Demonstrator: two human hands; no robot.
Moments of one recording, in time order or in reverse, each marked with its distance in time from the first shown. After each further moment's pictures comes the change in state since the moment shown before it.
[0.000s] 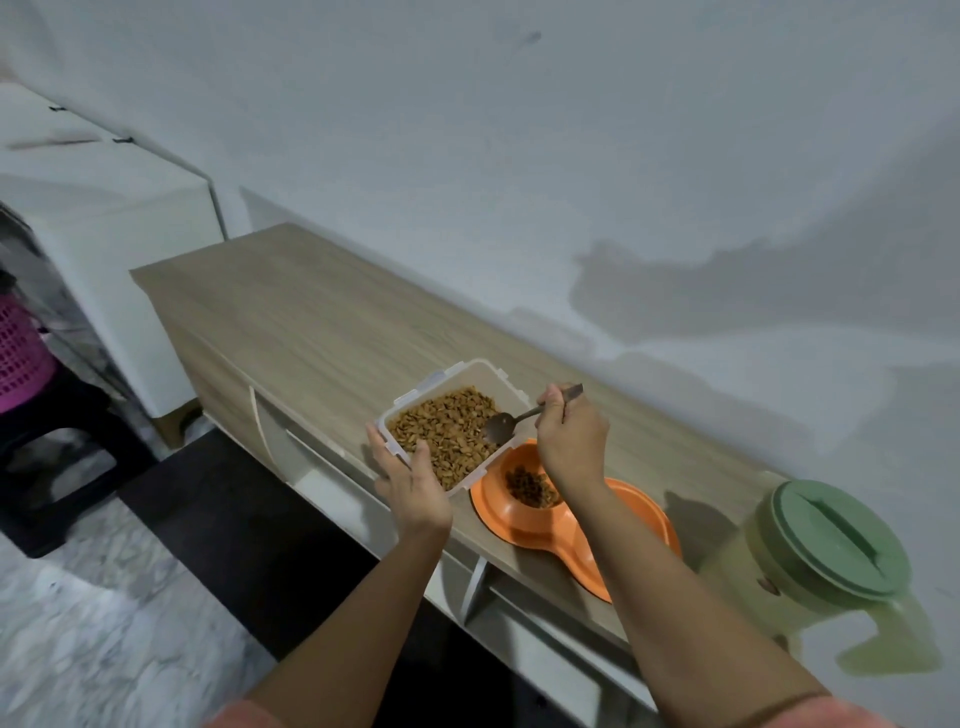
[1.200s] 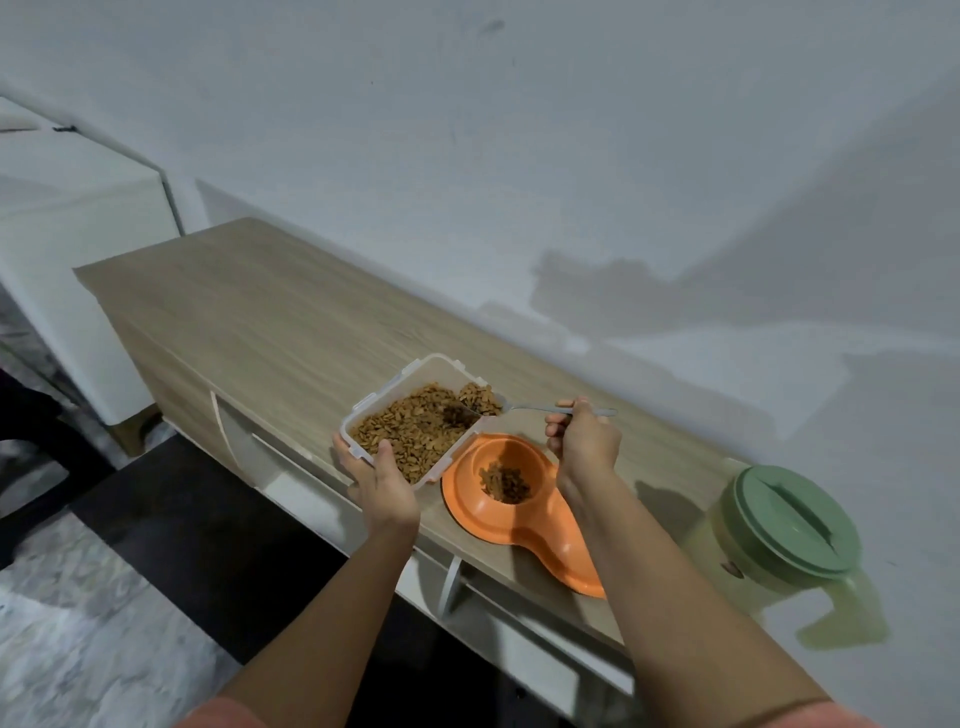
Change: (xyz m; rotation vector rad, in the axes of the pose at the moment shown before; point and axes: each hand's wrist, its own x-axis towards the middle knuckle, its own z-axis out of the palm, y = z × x) left_hand 0.019 -0.018 0.007 -0.070 0.049 -0.044; right_hand 0.010 0.012 -0.024 0.712 0.169 0.712
